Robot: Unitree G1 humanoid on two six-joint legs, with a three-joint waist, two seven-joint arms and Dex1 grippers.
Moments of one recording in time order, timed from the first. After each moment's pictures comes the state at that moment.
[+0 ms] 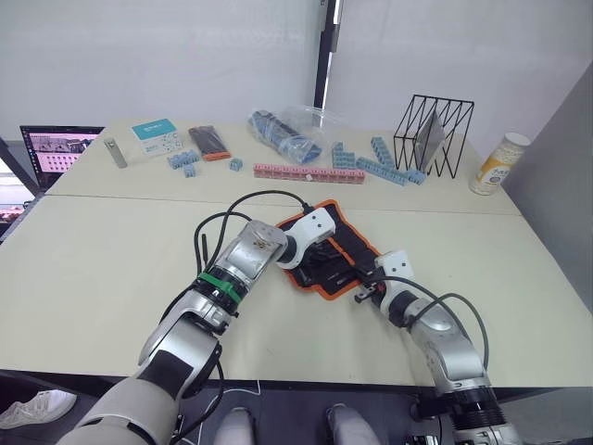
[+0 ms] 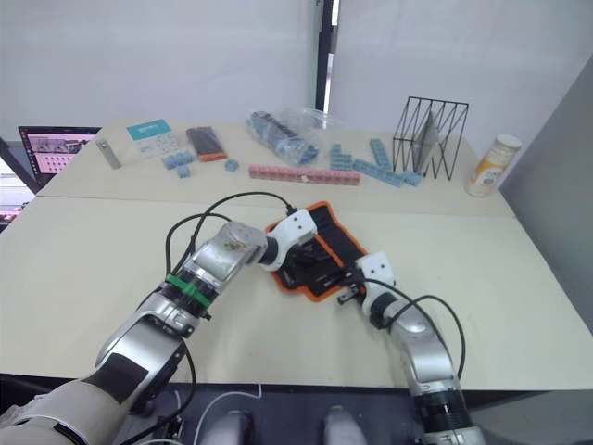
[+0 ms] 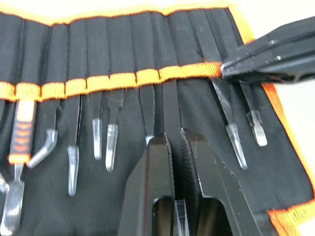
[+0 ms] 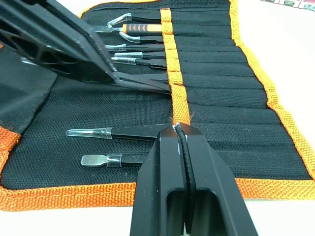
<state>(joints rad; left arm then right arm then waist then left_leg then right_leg) -0.97 0.21 -0.43 0.57 -0.03 0.57 -0.82 -0.23 -0.29 0.04 0.03 0.14 0.27 0.44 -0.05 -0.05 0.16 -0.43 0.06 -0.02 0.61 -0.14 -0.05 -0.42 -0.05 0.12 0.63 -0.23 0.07</state>
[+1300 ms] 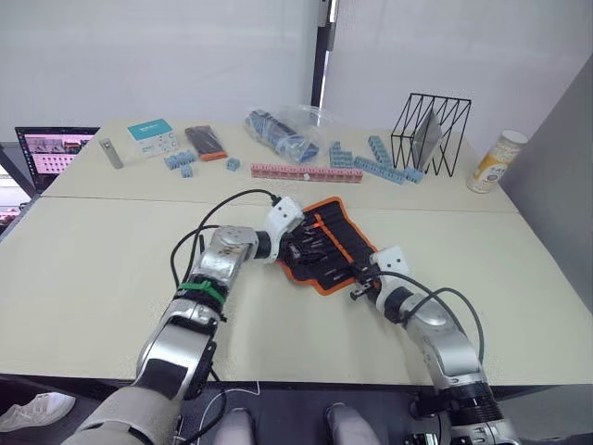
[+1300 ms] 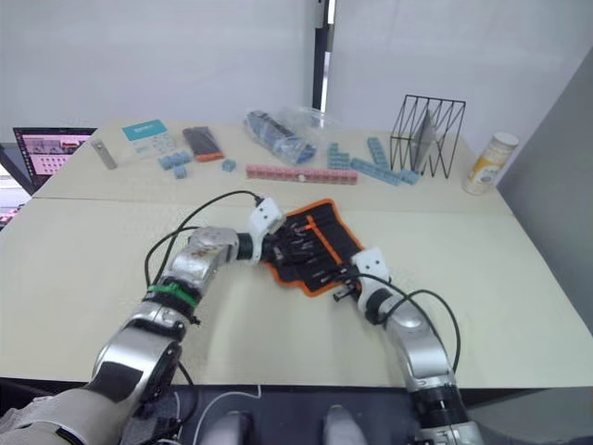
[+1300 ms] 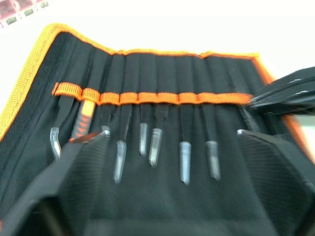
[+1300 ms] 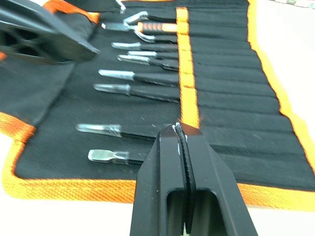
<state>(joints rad) -0.87 0.25 -0.13 0.66 -0.08 0.28 -0.97 -0.26 -0.28 0.05 -0.01 0.16 0.34 0.44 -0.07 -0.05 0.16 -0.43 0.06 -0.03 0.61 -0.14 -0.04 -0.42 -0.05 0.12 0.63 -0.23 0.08</state>
